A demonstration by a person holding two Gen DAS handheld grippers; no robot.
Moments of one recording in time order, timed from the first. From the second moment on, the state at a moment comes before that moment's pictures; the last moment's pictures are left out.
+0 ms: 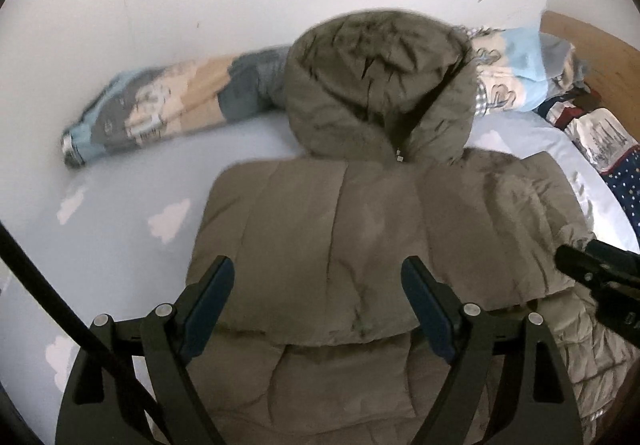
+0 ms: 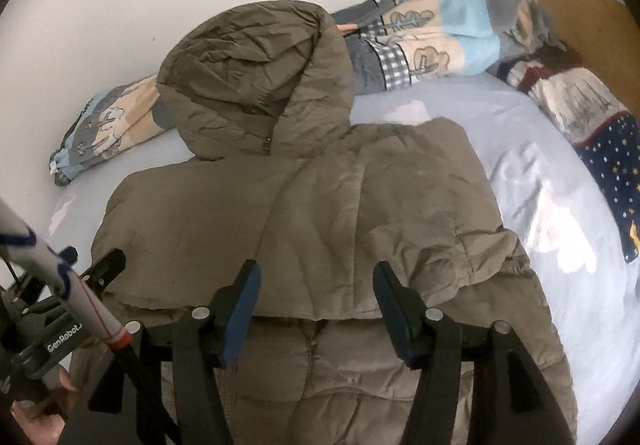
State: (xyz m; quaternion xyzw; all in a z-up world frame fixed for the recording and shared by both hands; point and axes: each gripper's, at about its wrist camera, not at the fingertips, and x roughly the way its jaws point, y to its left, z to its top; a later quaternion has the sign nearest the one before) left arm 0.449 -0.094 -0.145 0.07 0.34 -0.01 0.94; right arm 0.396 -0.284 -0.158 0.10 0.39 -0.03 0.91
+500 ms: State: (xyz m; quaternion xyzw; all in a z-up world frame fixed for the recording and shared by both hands) left arm 0.458 -0.098 -0.166 0.10 0.38 0.02 0.92; right arm 0.403 -0.266 -0.171 0.00 0.41 -0.11 0.91
